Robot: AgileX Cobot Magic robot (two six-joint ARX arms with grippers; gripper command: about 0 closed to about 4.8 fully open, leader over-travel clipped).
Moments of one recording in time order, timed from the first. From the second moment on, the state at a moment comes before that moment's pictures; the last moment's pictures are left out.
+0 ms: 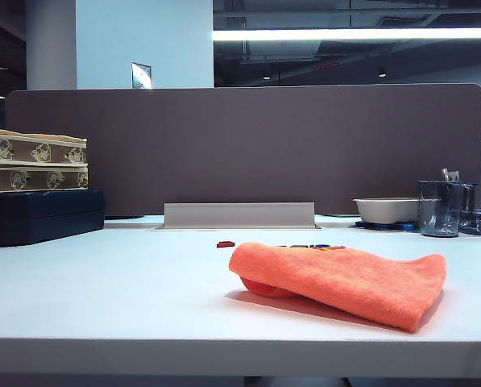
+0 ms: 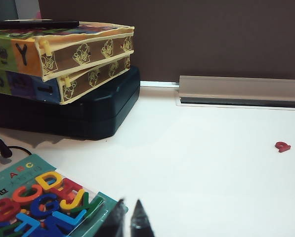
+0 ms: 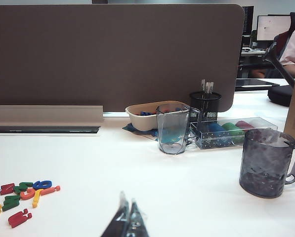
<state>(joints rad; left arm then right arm) -0.01 0.00 0.00 0.03 0.00 0.00 0.02 0.00 0.01 0.14 0.02 0.01</state>
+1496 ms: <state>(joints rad) -0.01 0.00 0.03 0.08 0.16 -0.02 0.02 0.00 0.01 0.10 0.02 0.06</state>
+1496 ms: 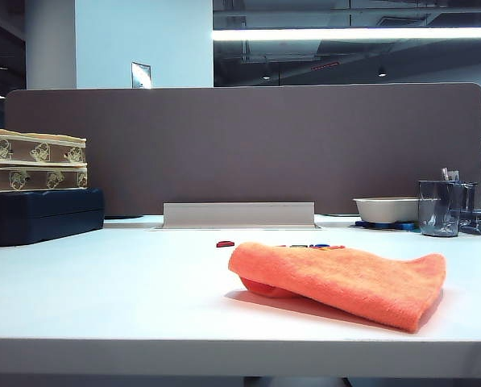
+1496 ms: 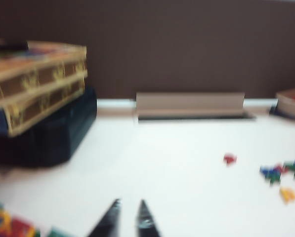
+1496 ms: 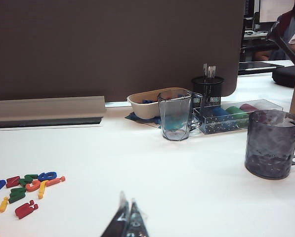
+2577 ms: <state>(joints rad) -0.28 0.54 0.24 0.38 0.38 -0.01 0.02 0.00 0.02 0.06 -0.03 0.06</state>
